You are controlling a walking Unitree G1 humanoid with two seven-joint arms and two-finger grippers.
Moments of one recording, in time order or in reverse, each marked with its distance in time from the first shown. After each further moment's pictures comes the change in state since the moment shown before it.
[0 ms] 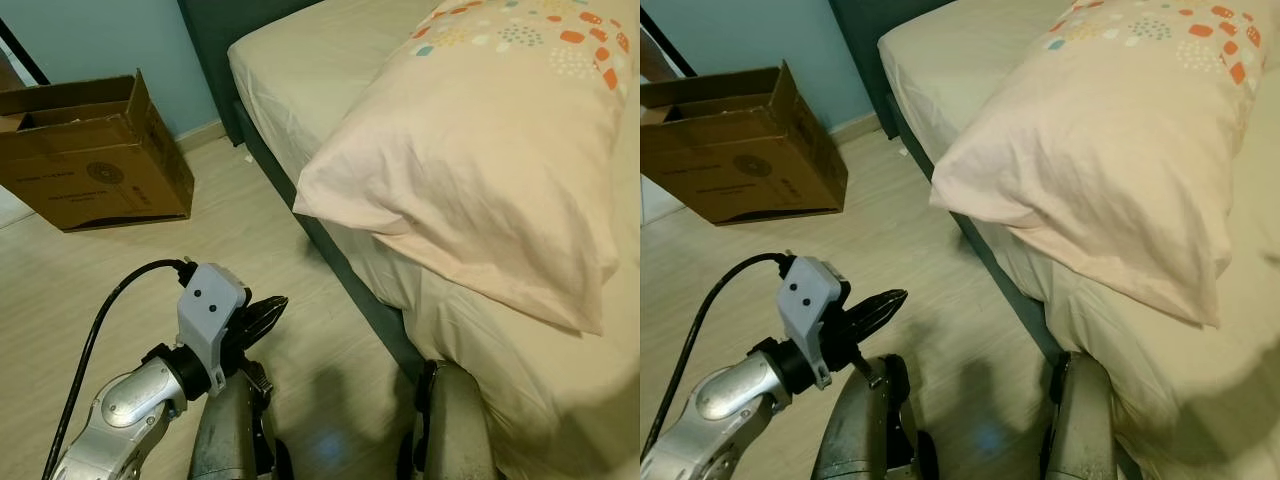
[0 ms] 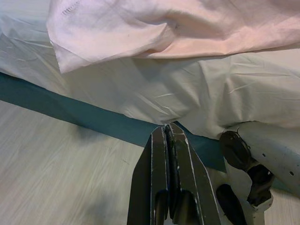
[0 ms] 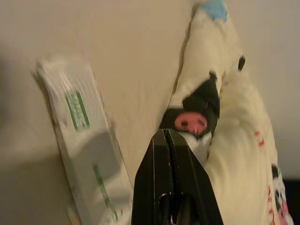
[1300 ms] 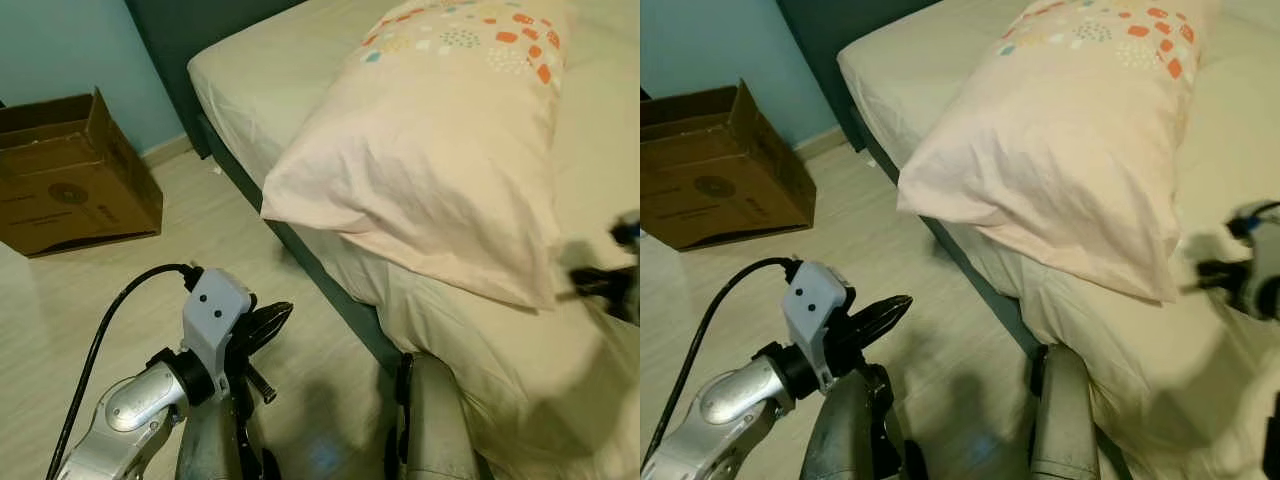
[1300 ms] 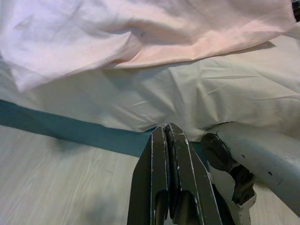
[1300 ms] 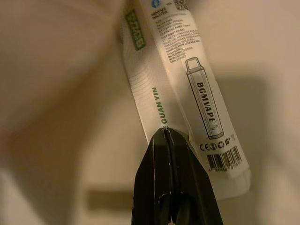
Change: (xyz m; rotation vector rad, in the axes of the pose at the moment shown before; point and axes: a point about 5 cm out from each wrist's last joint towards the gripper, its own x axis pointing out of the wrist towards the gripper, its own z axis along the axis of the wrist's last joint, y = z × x) left arm 0.000 -0.004 -0.003 -0.009 0.010 -0.022; right arm -0.053 0.091 0.066 0.149 -0.248 1.324
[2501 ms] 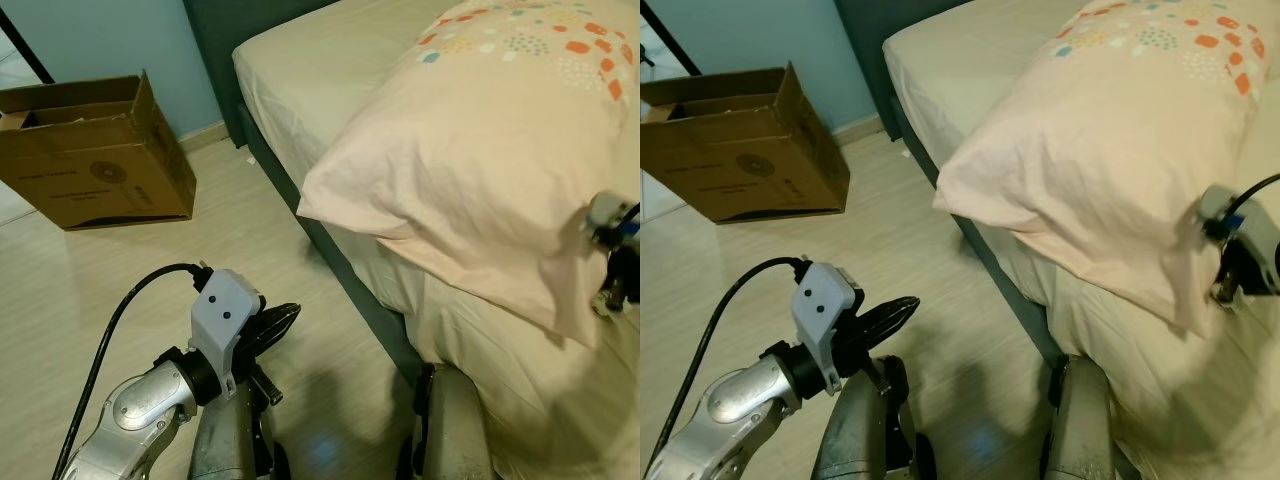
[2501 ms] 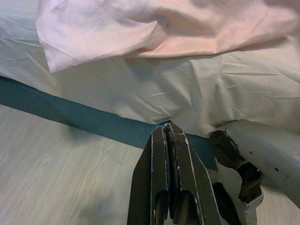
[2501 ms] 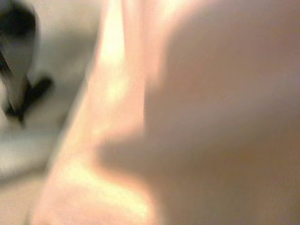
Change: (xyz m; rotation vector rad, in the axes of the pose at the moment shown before) left arm 0.004 -0.005 0.000 0.005 -0.003 -0.025; right arm -0.033 0.010 0.071 -0.435 0.042 0.384
